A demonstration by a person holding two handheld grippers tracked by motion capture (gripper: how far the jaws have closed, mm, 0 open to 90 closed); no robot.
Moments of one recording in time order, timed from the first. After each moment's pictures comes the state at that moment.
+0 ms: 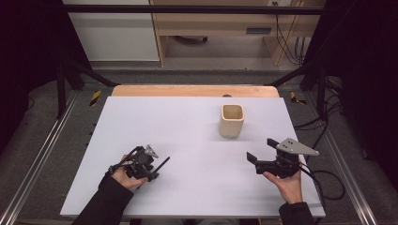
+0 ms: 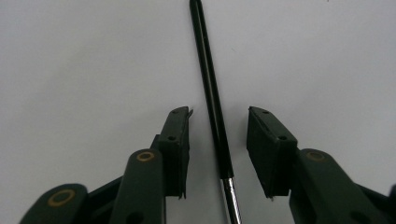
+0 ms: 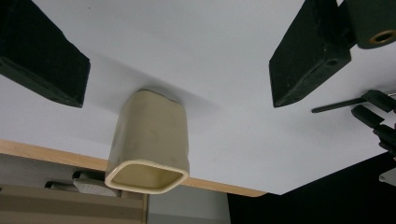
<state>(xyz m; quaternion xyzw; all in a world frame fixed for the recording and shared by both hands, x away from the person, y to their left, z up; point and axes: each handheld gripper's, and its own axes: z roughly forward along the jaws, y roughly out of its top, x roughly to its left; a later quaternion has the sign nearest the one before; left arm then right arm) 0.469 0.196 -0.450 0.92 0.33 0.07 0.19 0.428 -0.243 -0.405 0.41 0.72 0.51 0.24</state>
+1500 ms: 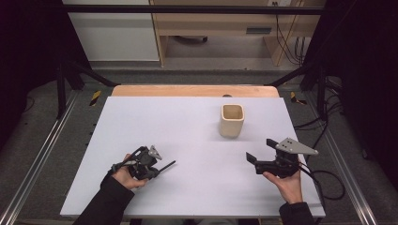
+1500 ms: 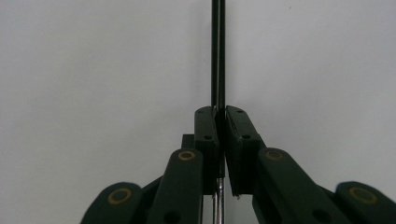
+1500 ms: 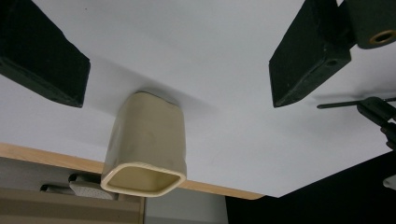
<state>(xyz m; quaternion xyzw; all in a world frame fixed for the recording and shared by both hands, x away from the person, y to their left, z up) 0.462 0.187 -0.436 0.93 0.29 0.07 0.19 0.428 -0.243 -0.405 0.41 0.72 0.51 0.23</state>
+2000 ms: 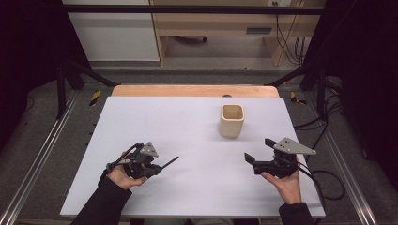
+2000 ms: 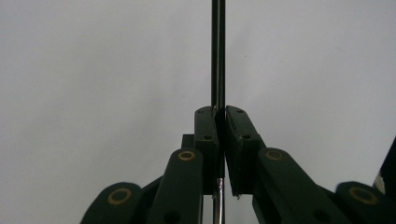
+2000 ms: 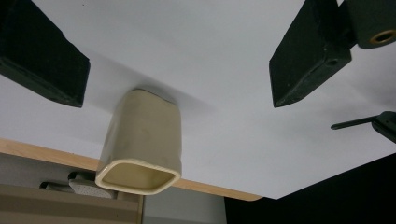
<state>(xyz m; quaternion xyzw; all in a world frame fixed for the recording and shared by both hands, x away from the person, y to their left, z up) 0.453 0.189 -0.412 0.93 0.27 0.06 0.26 0.428 -0.237 -0.402 0.40 0.73 0.51 0.23</state>
